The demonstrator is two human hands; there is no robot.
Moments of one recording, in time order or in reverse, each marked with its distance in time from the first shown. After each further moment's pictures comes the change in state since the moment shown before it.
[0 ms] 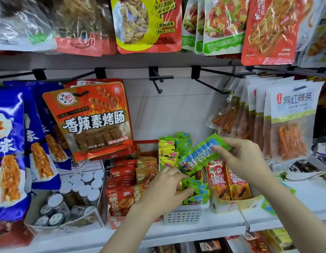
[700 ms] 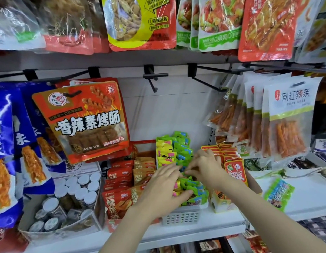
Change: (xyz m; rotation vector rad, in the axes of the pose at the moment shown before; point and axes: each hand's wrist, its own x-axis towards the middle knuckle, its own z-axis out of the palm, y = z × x) left_hand -0.001 -0.013 0.012 0.053 0.016 0.022; right_hand 0.010 0.016 0.084 -0.378 -0.475 0.021
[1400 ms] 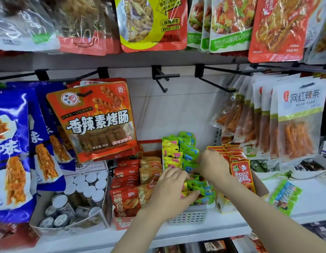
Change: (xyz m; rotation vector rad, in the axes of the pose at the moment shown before) left_hand -0.005 0.008 0.003 -0.001 0.010 -0.055; right_hand 0.014 -0.017 0.001 -0.105 0.115 0.295
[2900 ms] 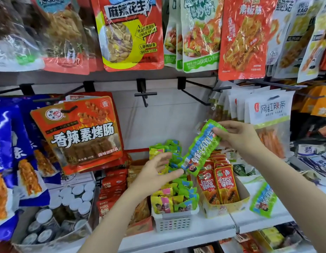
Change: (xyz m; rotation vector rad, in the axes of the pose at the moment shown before) left_hand 0.040 0.014 -0.057 -0.842 0.004 -0.267; right_hand 0.004 0.075 -0.117 1.173 0.157 0.017
